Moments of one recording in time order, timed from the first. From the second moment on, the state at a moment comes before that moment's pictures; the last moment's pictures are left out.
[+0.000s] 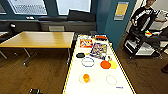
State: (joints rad) left arm 0.64 1.82 -1.11 -0.06 0.15 -0.13; right arm -1.65 2.42 -2.00 -0.14 0.53 0.18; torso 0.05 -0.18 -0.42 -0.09
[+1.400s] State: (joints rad) left arm 0.28 2.21 -1.45 -0.06 0.53 -0.53; right arm -1.57 2.44 -2.00 -0.14 0.40 0.18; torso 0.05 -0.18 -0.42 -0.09
